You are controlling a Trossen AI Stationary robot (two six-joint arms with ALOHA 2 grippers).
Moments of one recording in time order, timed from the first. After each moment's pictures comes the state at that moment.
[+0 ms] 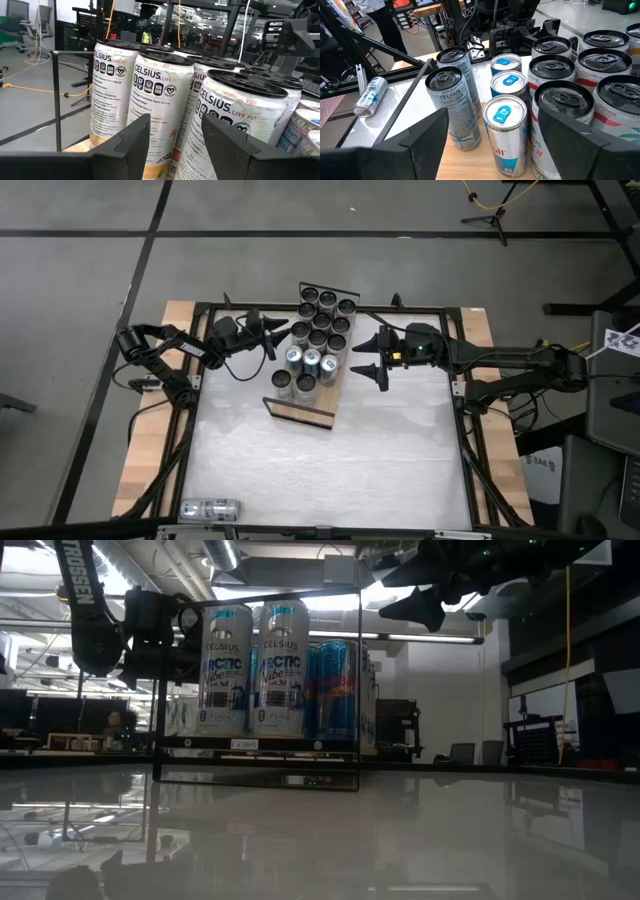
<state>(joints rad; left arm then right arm) 0.66 1.57 0.30 1.31 0.23 -0.20 -0.20 1.14 0.76 0.10 -0.19 0.15</state>
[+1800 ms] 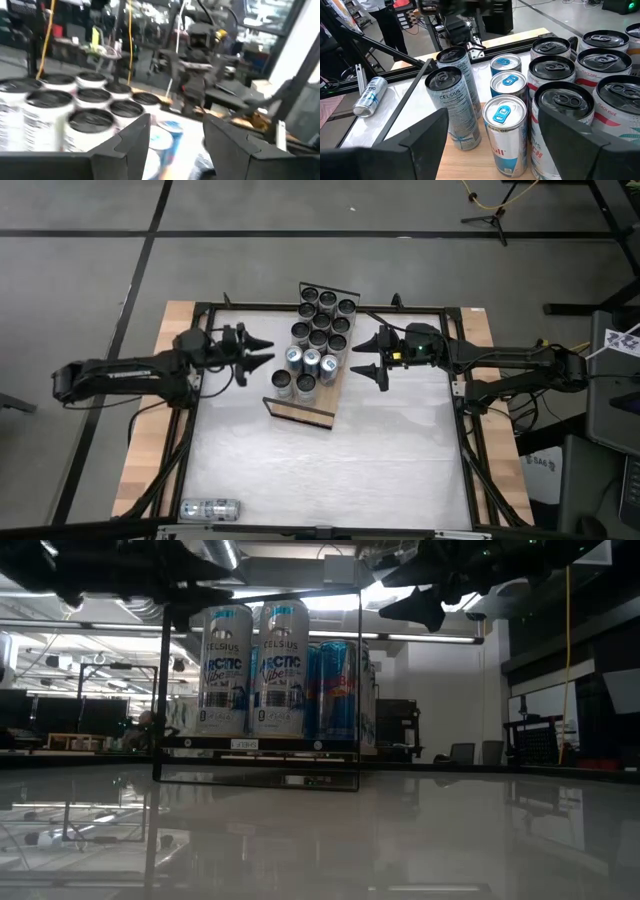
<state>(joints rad) 0.35 0.73 0.34 0.44 0.16 -0.26 -0.20 1.14 0.76 0.10 -0.19 0.15</state>
